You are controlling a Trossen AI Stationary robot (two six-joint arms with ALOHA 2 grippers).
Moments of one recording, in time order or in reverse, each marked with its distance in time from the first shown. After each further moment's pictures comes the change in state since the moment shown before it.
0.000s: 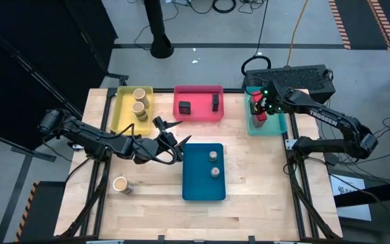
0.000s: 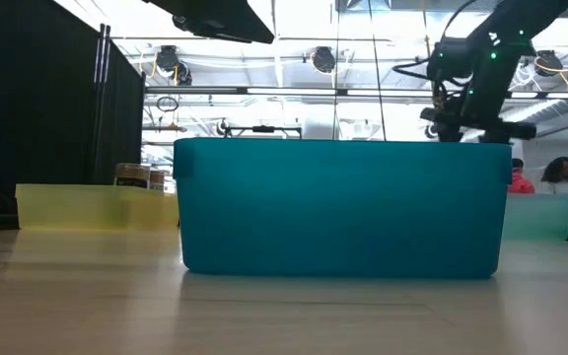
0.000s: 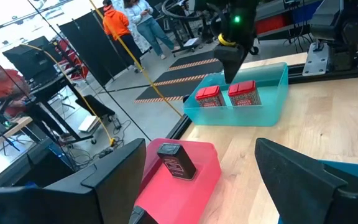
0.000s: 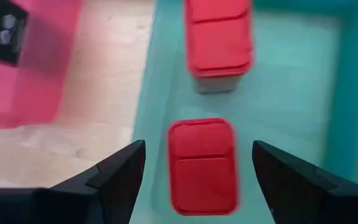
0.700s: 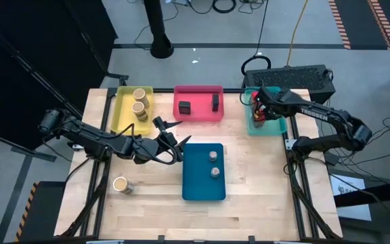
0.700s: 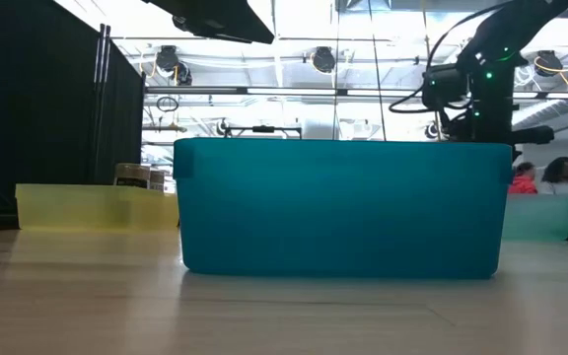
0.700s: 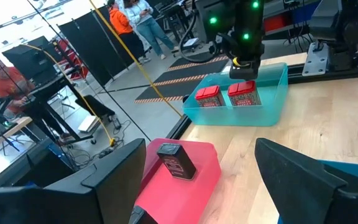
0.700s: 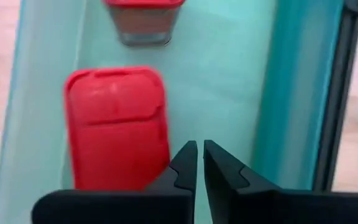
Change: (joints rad) left arm 0.000 0.000 0.000 0.000 0.000 0.000; right arm 0.052 0.118 -0.018 -0.154 0.182 0.023
